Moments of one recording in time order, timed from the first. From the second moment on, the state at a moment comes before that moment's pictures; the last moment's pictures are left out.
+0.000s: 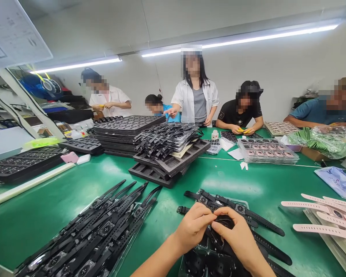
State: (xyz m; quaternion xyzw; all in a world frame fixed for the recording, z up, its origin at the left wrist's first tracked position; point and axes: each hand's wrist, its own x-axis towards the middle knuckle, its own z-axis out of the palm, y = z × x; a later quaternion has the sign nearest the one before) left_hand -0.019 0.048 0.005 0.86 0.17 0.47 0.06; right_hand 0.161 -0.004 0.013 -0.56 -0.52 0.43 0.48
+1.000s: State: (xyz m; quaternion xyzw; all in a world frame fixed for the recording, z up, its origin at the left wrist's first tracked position) left_hand -0.032 0.053 0.021 0.86 0.14 0.50 -0.02; right_hand 0.171 -0.007 0.020 -0.54 -0.61 0.35 0.46
